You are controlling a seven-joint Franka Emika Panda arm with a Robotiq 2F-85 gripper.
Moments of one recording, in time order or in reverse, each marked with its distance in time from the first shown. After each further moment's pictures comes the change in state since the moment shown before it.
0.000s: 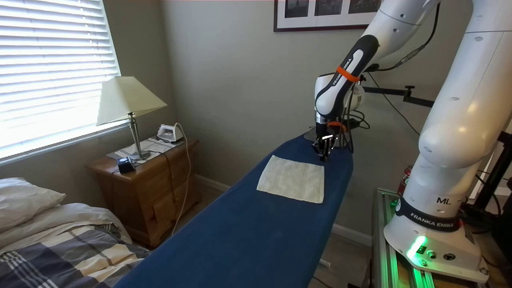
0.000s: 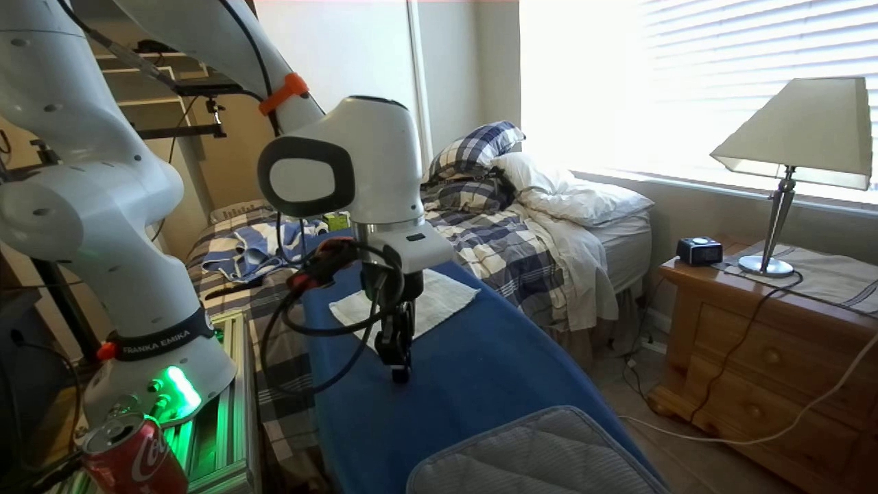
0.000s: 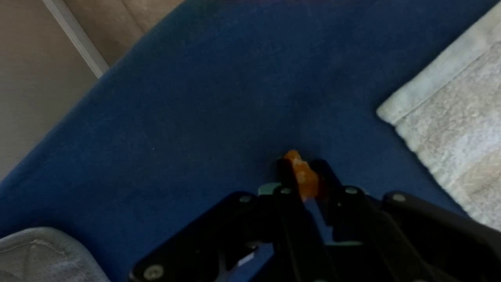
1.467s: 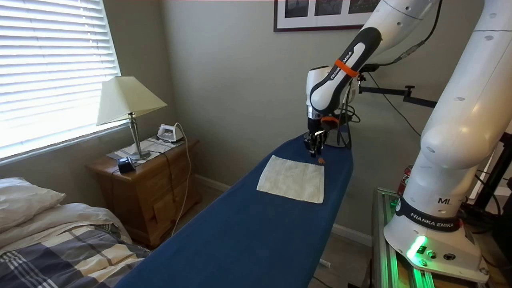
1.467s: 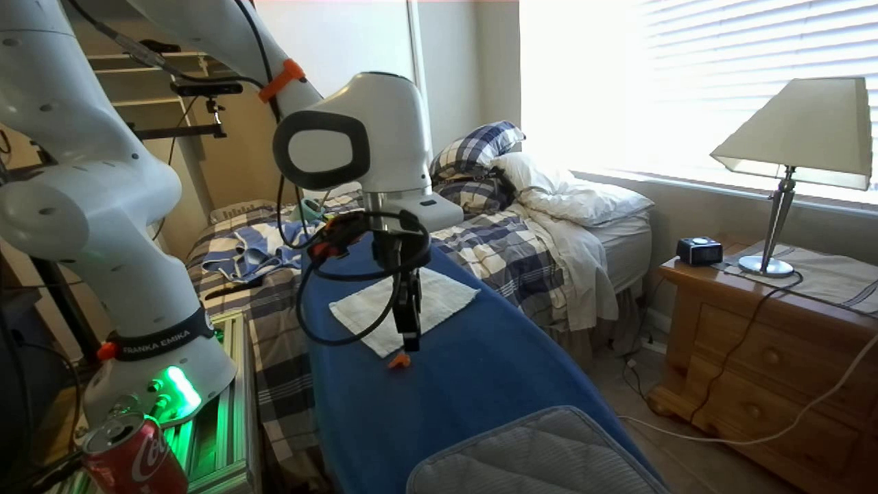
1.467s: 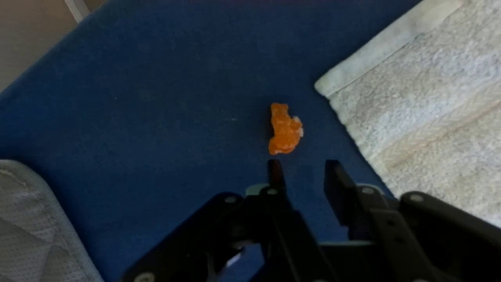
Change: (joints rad) arm 0.041 -0.057 0.058 0.019 -0.022 -0.061 0.000
